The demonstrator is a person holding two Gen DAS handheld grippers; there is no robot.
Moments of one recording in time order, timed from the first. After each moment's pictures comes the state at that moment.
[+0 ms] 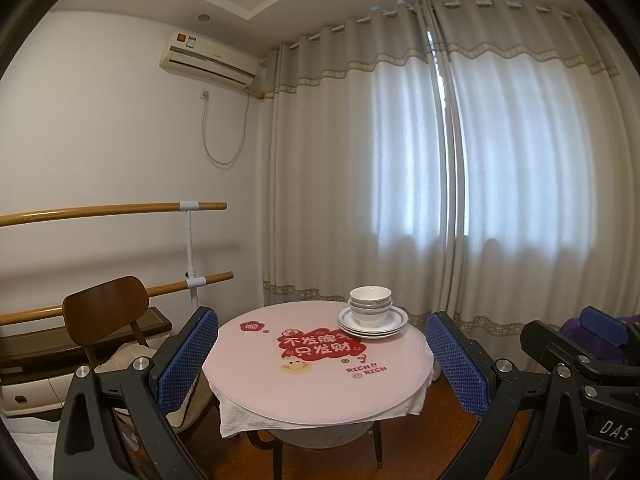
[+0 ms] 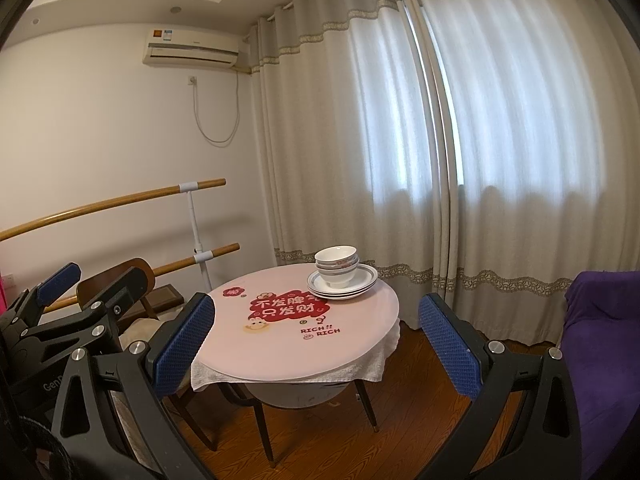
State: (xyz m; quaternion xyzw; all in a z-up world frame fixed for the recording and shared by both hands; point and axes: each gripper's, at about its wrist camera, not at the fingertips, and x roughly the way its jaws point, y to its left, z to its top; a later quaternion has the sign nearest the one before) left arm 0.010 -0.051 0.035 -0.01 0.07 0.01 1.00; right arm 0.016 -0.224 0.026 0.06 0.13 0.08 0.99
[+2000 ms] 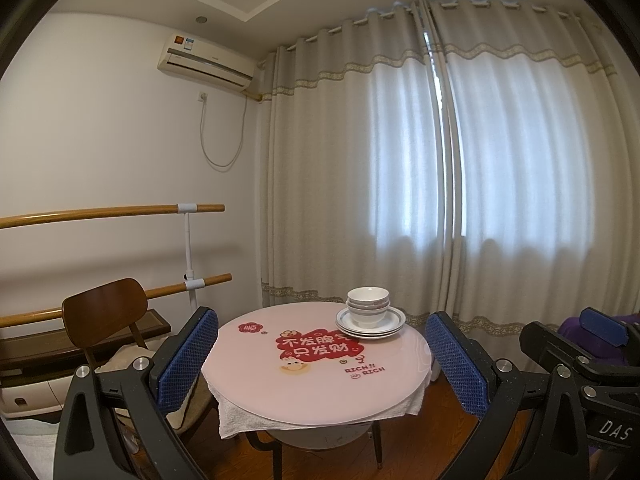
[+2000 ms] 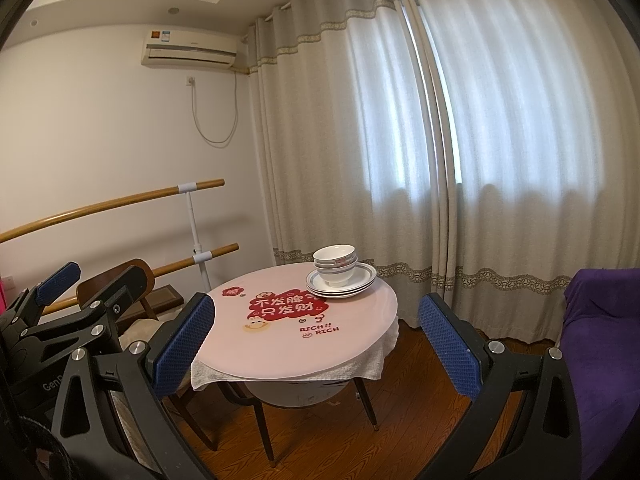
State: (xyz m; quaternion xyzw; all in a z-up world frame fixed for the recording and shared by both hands) left arm 0.006 -0.050 0.034 -0.01 0.06 0.01 1.00; right arm 0.016 -0.226 0.026 0.06 0.13 0.08 0.99
